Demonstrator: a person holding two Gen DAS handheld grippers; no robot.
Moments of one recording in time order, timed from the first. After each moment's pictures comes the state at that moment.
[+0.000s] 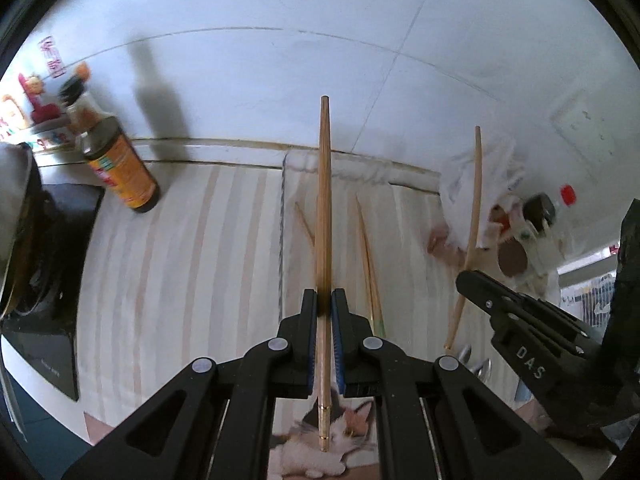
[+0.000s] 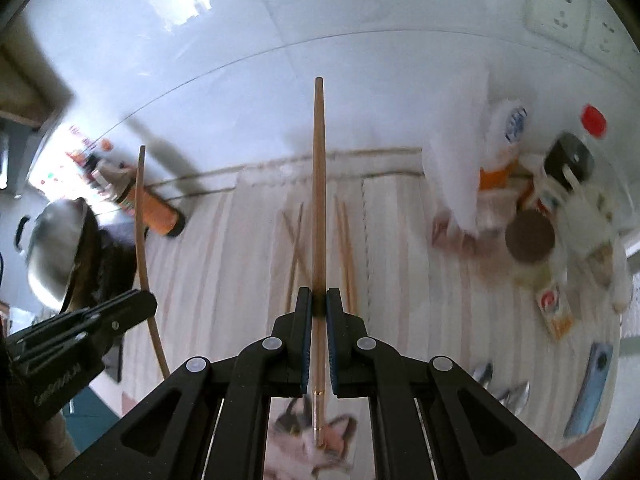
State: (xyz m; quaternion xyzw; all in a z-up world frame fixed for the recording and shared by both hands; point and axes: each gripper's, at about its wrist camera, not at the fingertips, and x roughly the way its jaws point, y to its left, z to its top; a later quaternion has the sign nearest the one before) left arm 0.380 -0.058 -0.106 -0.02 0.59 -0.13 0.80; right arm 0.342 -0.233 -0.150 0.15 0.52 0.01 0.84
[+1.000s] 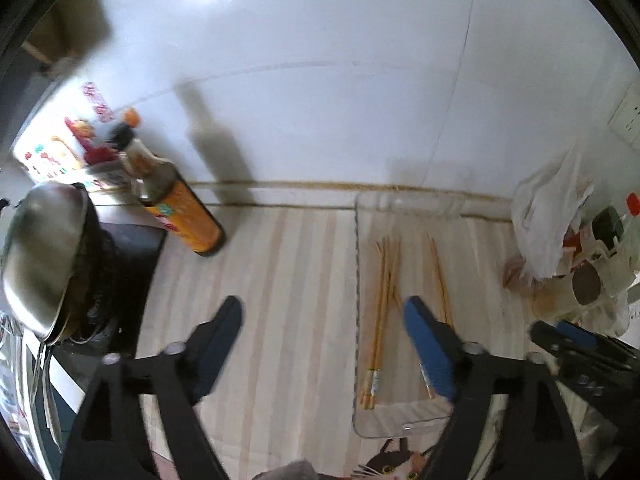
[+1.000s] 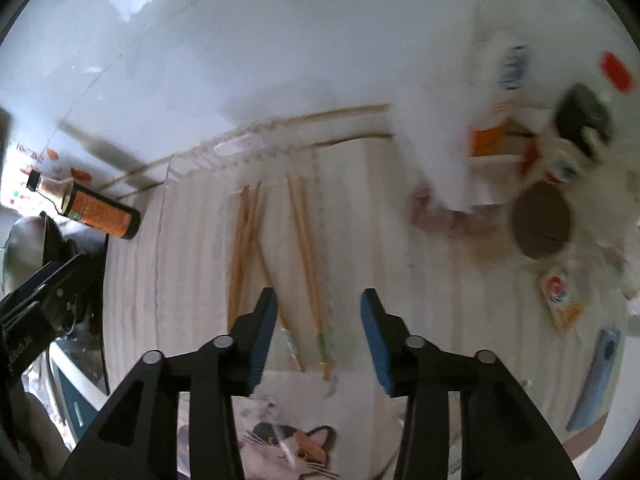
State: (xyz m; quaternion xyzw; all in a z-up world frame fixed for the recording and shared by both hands) left arm 0.380 -0.046 -0.106 0.07 0.51 -0.02 0.86; right arm 0.340 -0.264 -0.196 0.17 0.54 -0.03 0.82
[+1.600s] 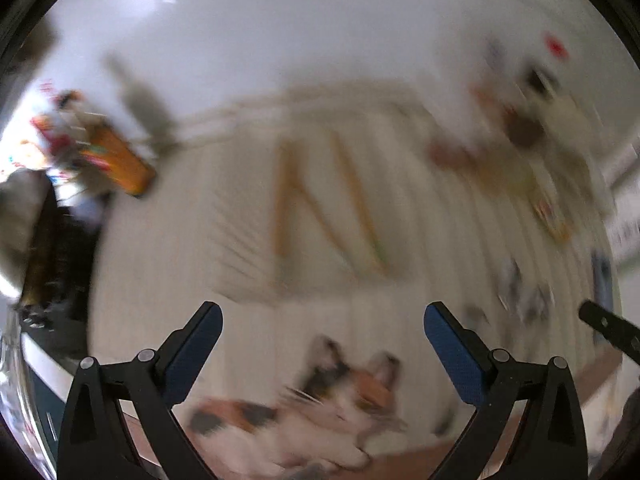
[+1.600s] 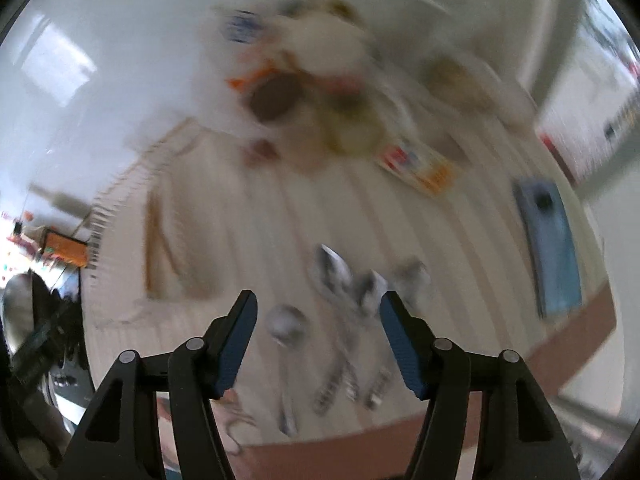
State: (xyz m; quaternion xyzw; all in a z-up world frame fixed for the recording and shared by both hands) left arm 0.252 -0.150 -0.189 0.14 0.56 -0.11 0.81; right arm 0.154 -0.388 -0.254 0.30 0.52 -0.15 0.79
